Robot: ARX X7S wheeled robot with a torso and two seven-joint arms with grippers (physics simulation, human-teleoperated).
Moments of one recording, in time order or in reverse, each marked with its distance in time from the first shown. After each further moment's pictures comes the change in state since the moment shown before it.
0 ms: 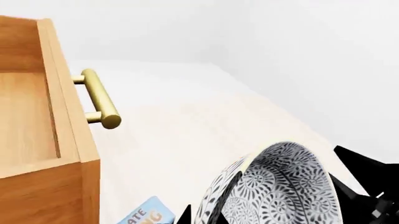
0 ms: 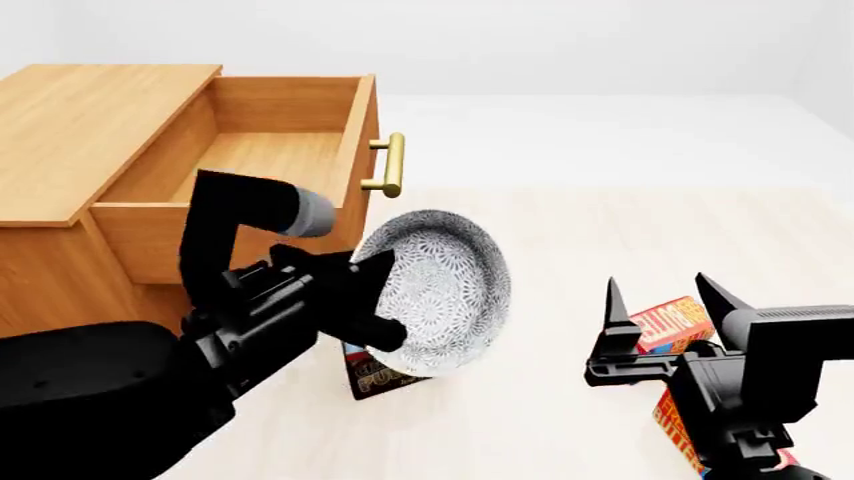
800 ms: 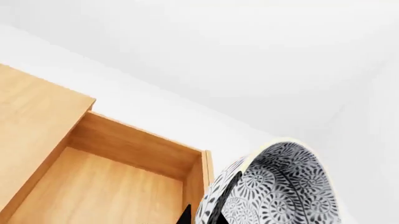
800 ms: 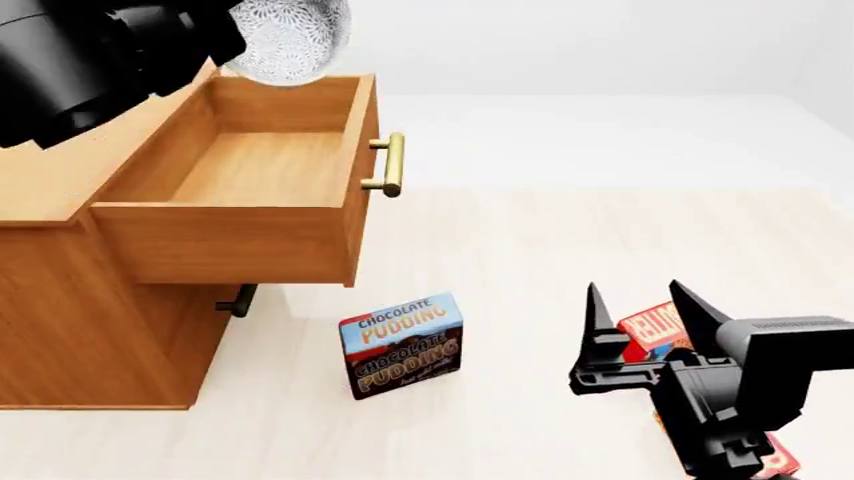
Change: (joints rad) left arm -0.582 0.178 0.000 -0.814 -0.096 -0.067 -0.194; right arm -0.029 -0.041 0.006 0.025 0.082 -0.064 -0.040
